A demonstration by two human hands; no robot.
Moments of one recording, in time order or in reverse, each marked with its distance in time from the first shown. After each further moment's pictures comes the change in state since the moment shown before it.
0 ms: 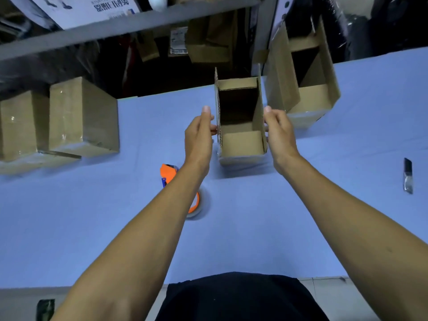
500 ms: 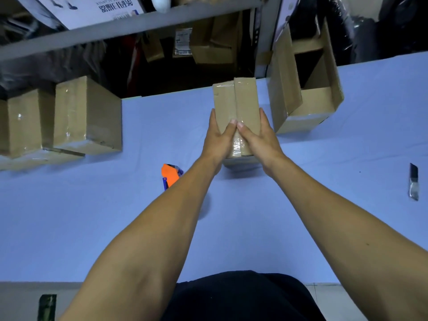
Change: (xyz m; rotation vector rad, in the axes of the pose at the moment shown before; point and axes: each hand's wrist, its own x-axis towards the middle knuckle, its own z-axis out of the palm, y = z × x) left_hand 0.019 -0.024 0.030 0.084 -0.168 0.031; right_hand 0.010 0.018 0.022 -0.096 -0.206 0.028
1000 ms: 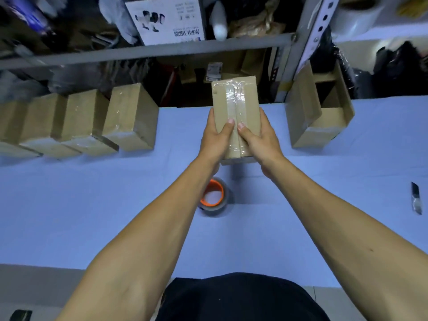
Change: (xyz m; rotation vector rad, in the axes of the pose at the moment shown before) left_hand -0.064 0.022 -0.090 -0.091 0.114 0.253; right_hand -0.076 -0.049 0.069 -0.068 0.043 -0.334
